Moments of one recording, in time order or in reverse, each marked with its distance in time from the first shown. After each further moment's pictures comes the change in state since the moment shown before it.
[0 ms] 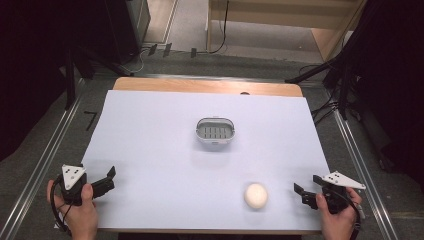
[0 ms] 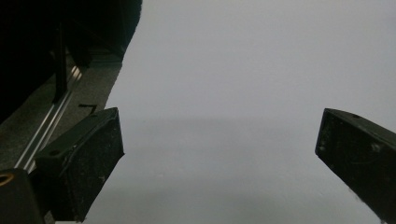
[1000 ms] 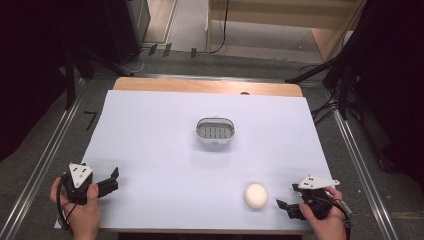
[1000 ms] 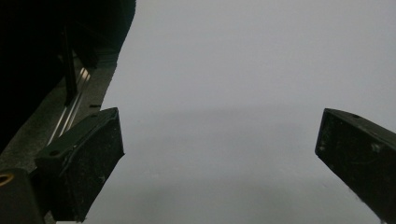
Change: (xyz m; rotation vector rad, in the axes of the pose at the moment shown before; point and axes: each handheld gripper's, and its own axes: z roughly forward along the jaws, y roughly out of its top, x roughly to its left) left arm -0.010 0.001 0.005 0.042 0.024 0.100; right arm 0.049 0.011 0.003 0.206 0.201 -0.208
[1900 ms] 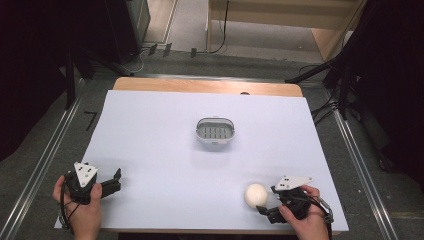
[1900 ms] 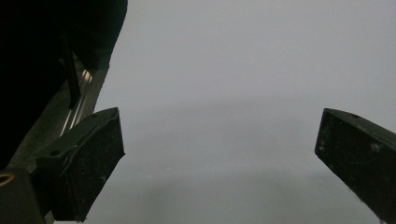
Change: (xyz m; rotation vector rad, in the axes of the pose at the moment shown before) left arm -0.006 0.000 0.002 0.019 0.003 0.058; right arm 0.044 0.029 0.020 0.051 0.120 -0.078
